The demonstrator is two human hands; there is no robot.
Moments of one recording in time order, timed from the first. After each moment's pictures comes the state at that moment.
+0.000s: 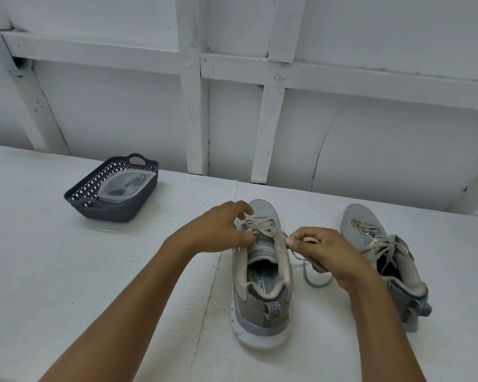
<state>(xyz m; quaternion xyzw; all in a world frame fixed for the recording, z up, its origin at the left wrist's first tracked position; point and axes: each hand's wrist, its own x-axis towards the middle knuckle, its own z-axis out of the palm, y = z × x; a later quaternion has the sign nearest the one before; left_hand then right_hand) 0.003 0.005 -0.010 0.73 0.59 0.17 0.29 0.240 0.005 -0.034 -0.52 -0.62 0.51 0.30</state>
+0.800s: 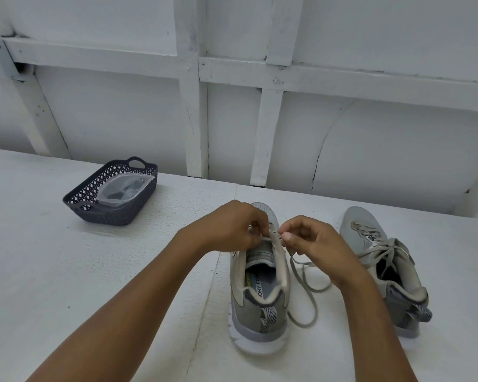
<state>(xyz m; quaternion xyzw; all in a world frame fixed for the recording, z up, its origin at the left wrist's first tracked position) 0.023 0.015 0.002 0.83 0.51 0.14 0.18 0.231 0.010 -0.032 -0.46 -0.67 0.46 0.36</state>
